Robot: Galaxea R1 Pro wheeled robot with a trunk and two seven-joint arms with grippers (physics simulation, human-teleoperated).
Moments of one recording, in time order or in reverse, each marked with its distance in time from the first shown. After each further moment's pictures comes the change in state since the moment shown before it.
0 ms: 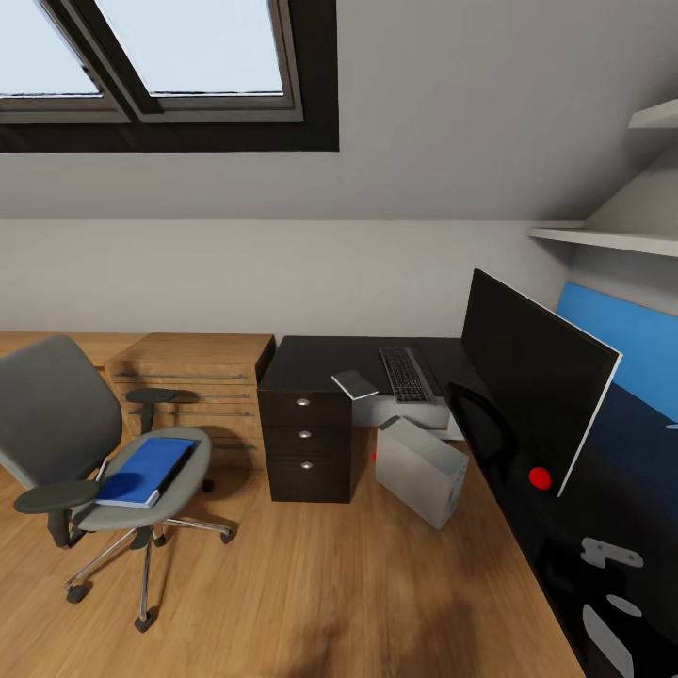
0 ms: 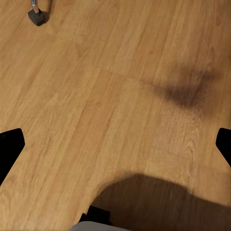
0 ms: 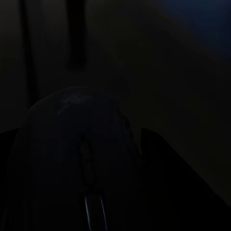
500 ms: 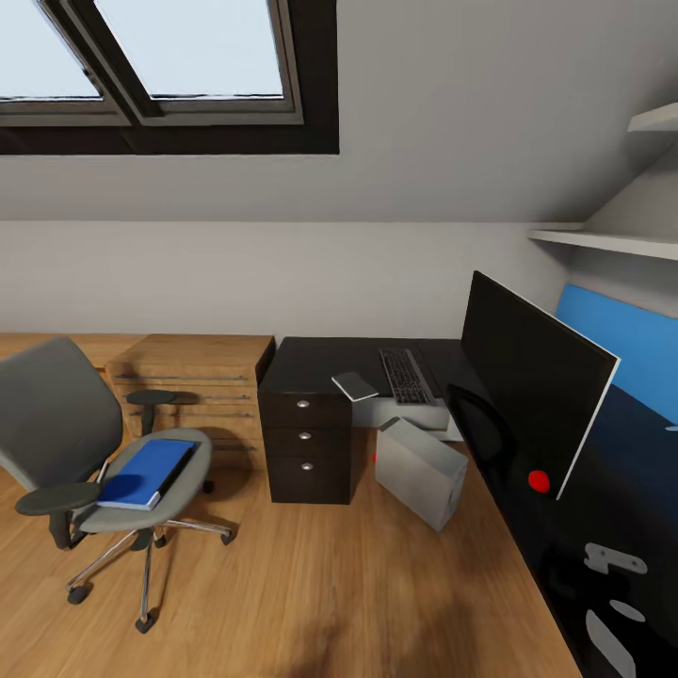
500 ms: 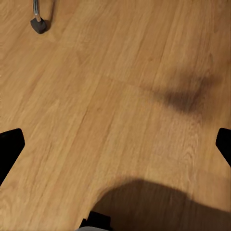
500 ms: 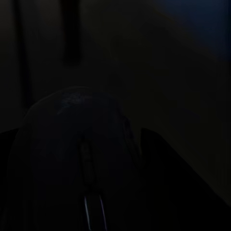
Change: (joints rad) left arm 0.000 0.000 0.000 0.000 0.000 -0.023 0.000; right arm 0.000 -0.001 0.000 0.027 -0.001 -0.001 0.002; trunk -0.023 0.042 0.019
